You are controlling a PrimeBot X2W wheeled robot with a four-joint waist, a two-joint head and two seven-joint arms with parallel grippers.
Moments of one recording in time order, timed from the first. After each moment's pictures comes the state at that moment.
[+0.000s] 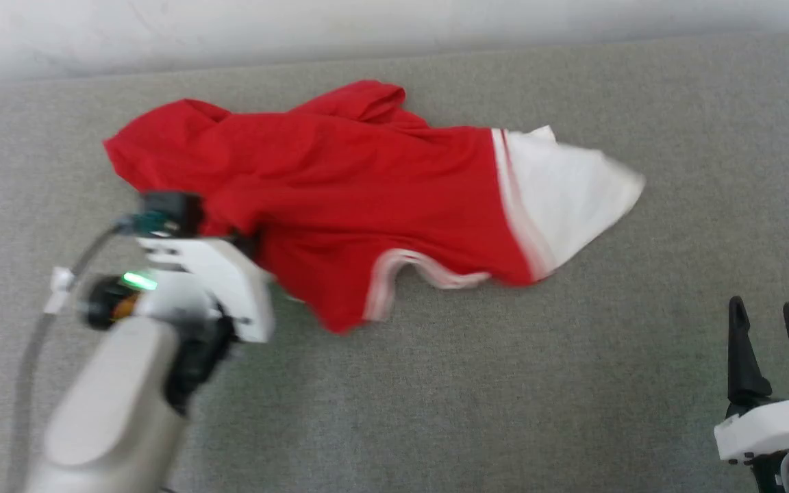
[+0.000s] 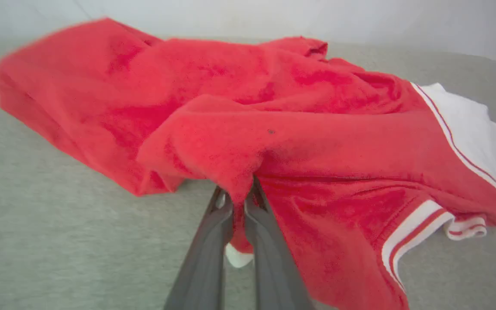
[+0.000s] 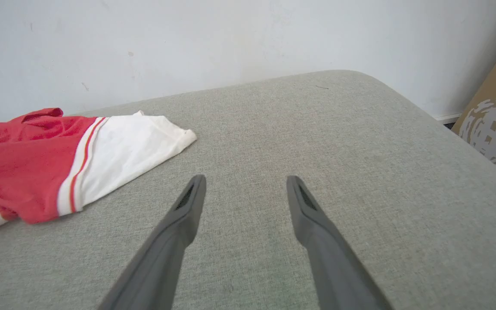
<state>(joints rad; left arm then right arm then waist) -0.46 0.33 -0.35 0.24 -0.58 0.12 0.36 0.03 -0.05 -0.24 0.01 0.20 0.13 -0.08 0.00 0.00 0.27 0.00</state>
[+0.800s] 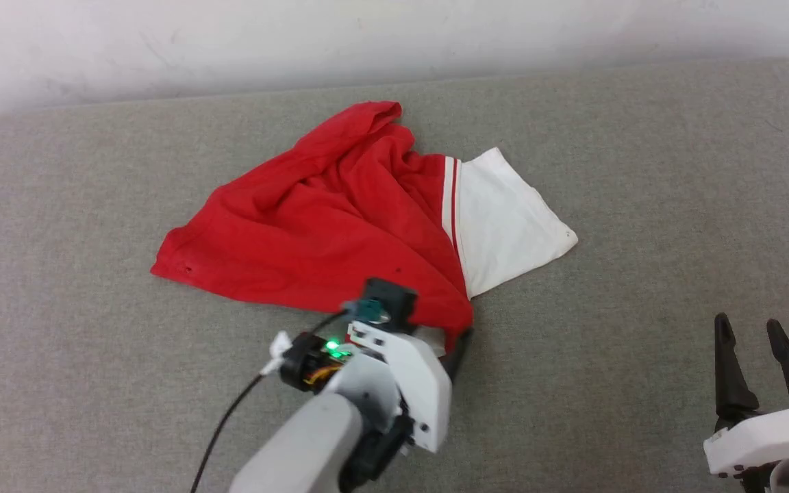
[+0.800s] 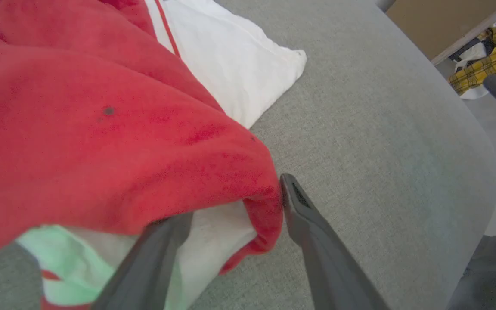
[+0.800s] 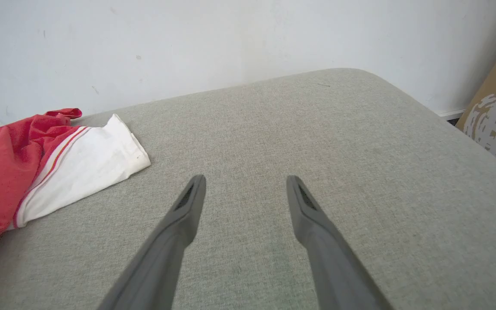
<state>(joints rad) -0.39 0.10 -0.66 0.25 -0.50 0.10 0.32 0.06 -0.05 -0.22 0.04 0.22 0.13 -0.08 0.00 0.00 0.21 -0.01</state>
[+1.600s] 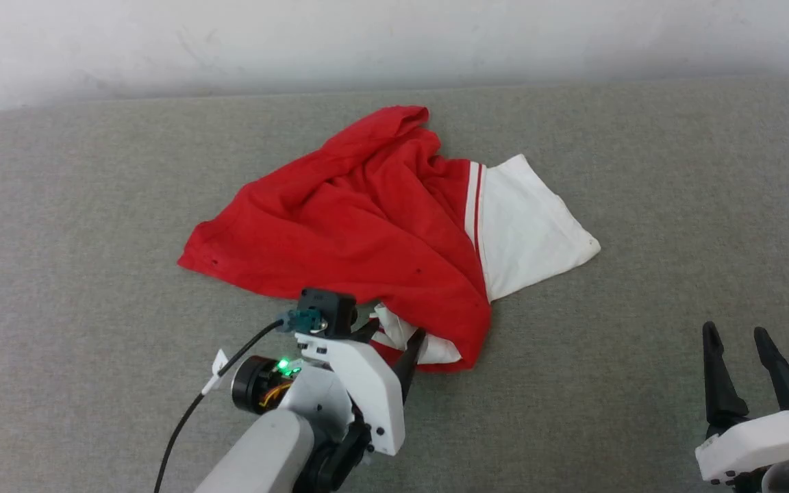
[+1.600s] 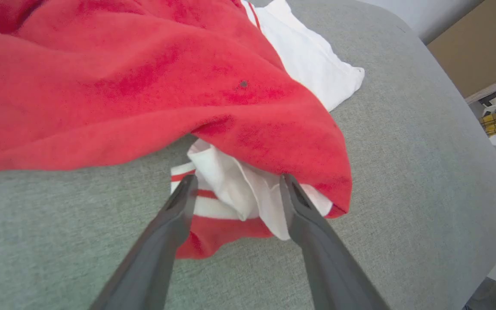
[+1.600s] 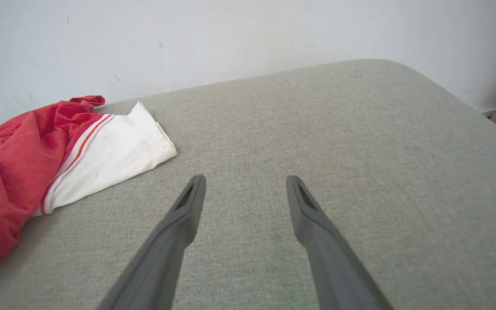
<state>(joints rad) -0.29 0.19 -0.57 0.12 -0.57 0.16 0.34 0.07 -0.05 -0.20 0.04 0.22 0.13 -0.05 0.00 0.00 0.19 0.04</state>
